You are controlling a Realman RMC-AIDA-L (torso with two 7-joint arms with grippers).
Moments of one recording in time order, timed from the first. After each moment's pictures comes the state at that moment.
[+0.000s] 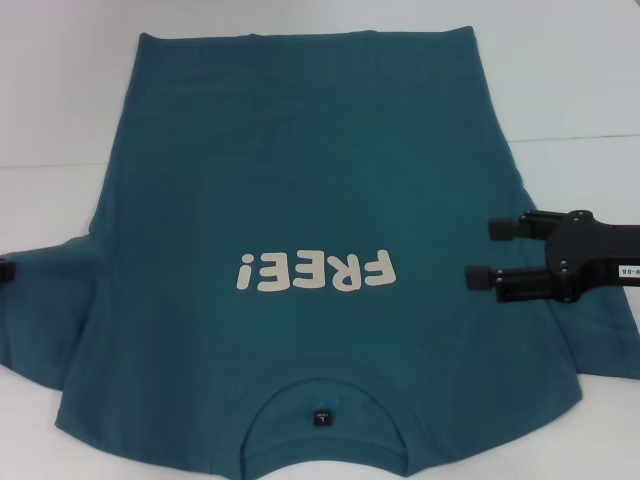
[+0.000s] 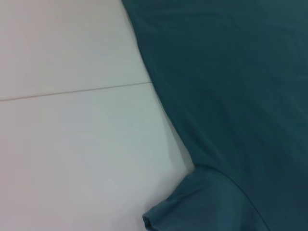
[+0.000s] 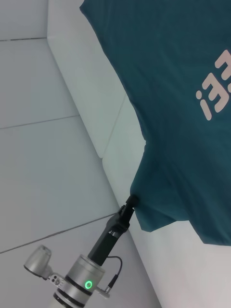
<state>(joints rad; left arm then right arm) -0.57 -2.04 -2.40 -1.08 -0.51 1.23 -2.33 0.51 2.08 -0.57 -0.99 -2.11 -1.68 1.63</state>
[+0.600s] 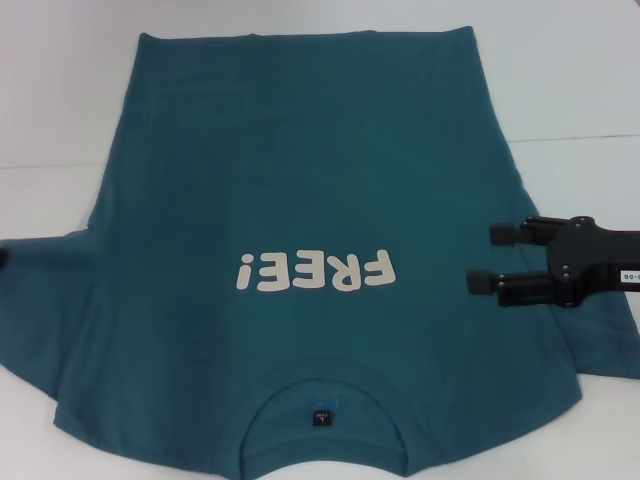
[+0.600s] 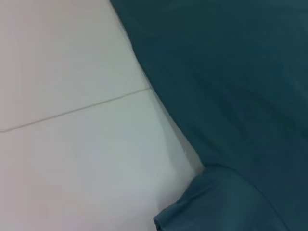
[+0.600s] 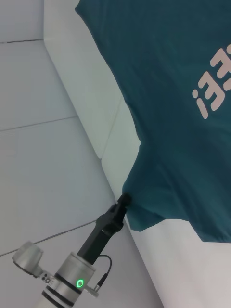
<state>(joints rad) -0.61 -2.04 -2.35 -1.16 -0.39 1.27 -2.33 0.50 2.08 -0.57 -0.98 -2.11 -1.68 1.64</state>
